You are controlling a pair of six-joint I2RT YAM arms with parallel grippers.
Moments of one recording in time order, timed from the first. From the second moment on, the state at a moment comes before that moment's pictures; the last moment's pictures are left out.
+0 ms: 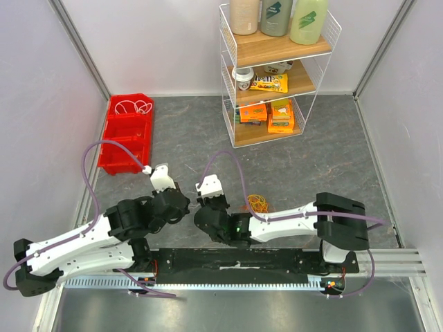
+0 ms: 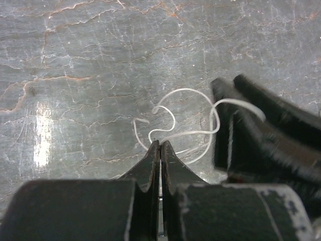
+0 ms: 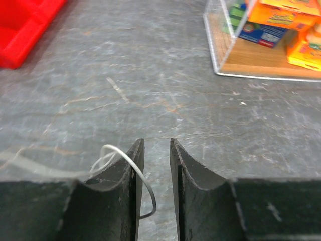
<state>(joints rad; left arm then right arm) -1.13 0.74 0.77 -0.86 -0.62 -1.08 1.43 1.71 0.97 0.36 1.15 0.26</state>
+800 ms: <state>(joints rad) -1.13 0.71 0.80 -1.07 -0.83 -1.22 0.75 1.27 0.53 0.01 0.97 0.48</state>
